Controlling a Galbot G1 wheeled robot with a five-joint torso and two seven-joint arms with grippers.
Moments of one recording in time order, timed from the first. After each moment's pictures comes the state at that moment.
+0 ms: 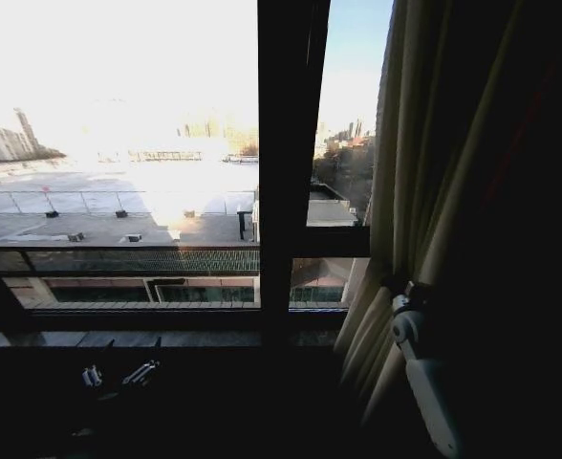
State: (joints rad) left arm 1.88 -1.56 -0.90 -2.42 -0.30 -0.04 0.18; right arm -0.87 1.15 0.61 1.67 0.42 -0.36 0.34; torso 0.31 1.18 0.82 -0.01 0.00
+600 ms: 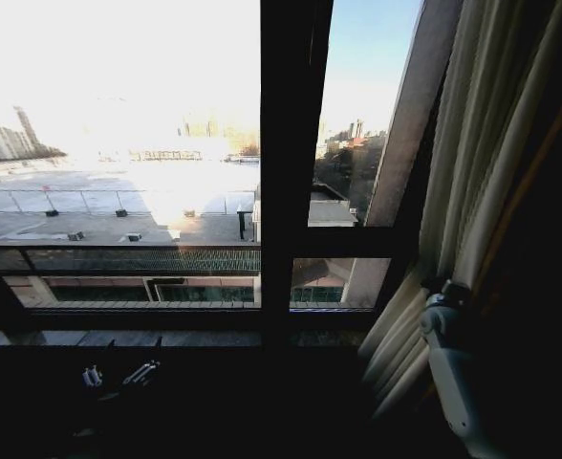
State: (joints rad) left arm 1.88 -1.58 -0.90 -2.42 -0.30 -0.05 0.18; right arm -0.83 1.10 0.71 1.55 0.42 -0.33 0.40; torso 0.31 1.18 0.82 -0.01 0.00
